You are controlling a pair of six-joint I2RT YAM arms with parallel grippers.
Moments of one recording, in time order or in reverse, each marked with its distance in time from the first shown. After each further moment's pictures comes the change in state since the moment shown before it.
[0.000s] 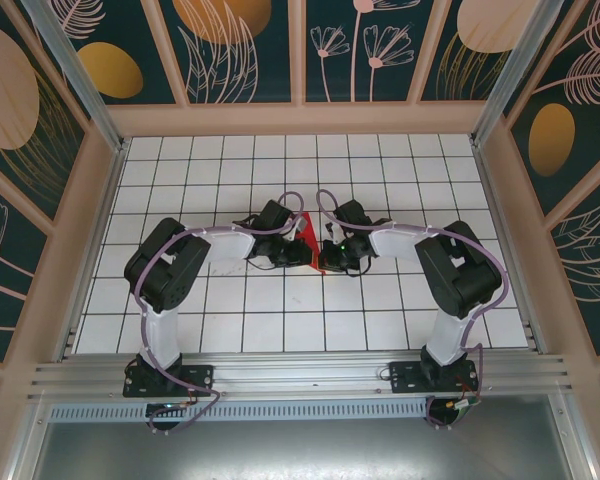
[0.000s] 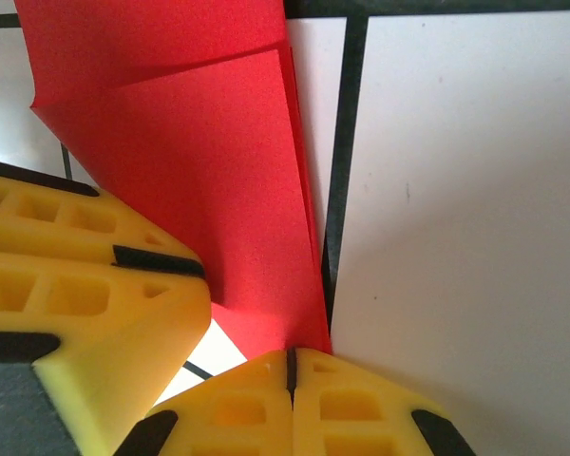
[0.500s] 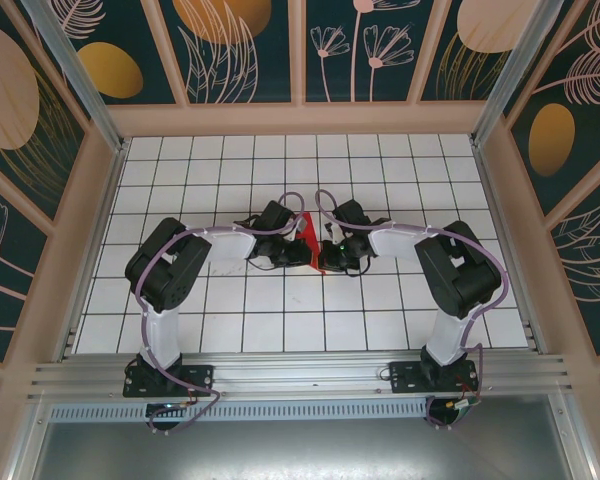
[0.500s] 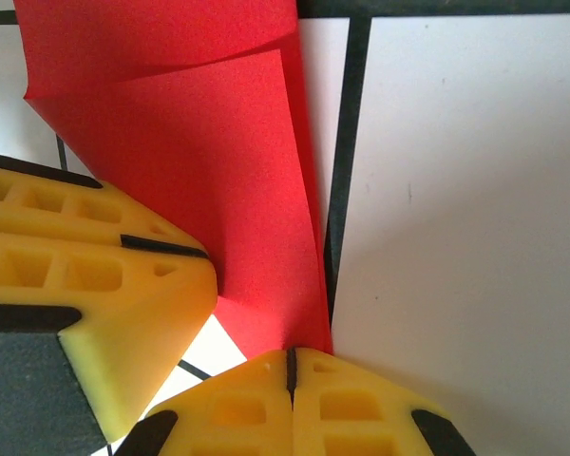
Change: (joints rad) left arm 0.001 0.005 0.006 -0.010 -0.036 0.001; right arm 0.005 0.001 0.006 -0.011 0.014 -0.007
